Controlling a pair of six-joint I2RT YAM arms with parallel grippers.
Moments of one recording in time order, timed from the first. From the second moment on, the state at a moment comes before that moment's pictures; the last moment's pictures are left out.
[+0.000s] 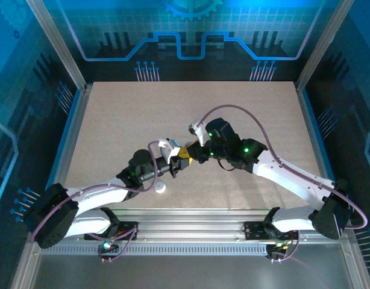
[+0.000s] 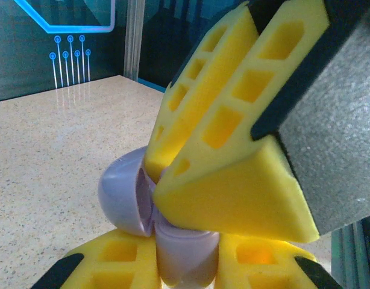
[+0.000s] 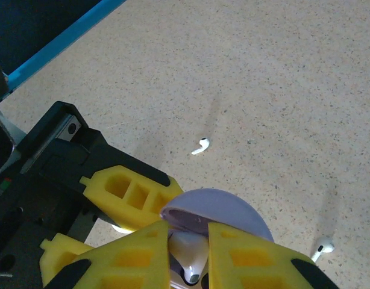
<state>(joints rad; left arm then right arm) -0.71 1.21 0.41 0.73 0.29 -0.17 0.82 1.29 1.11 -0.49 -0.11 0.18</state>
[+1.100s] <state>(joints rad) -0.71 1.18 0.41 0.72 0.30 -0.16 0.73 1.15 1.12 -0.51 -0.27 0.21</state>
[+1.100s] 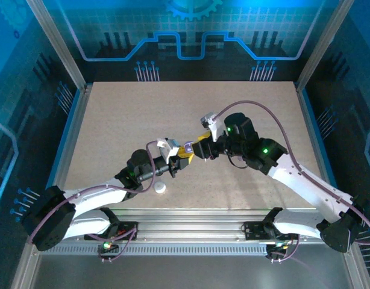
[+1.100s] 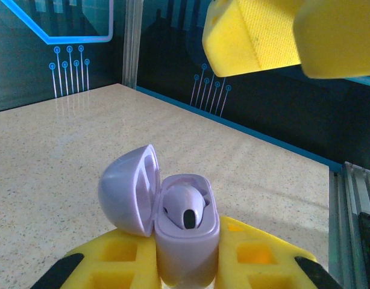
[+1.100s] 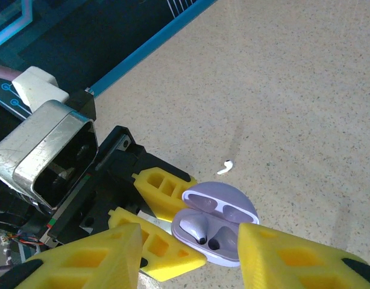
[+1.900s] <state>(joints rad) -0.71 1.15 0.43 0.59 0.30 -0.14 0.49 1.17 1.12 -0.77 -0.29 0.29</state>
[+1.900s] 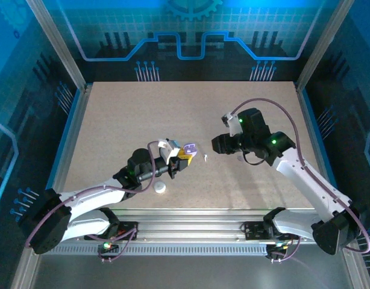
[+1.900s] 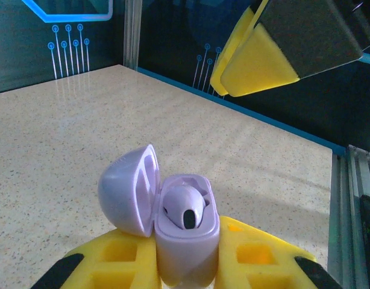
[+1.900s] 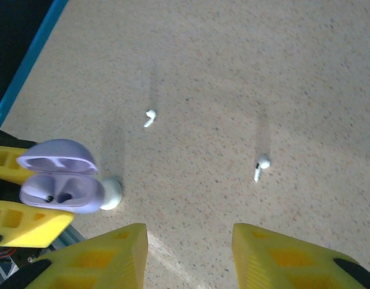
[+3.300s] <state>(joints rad) -0.71 1.12 0.44 0.52 0.30 -0.11 0.28 1.81 1.41 -1.12 -0.04 0.00</state>
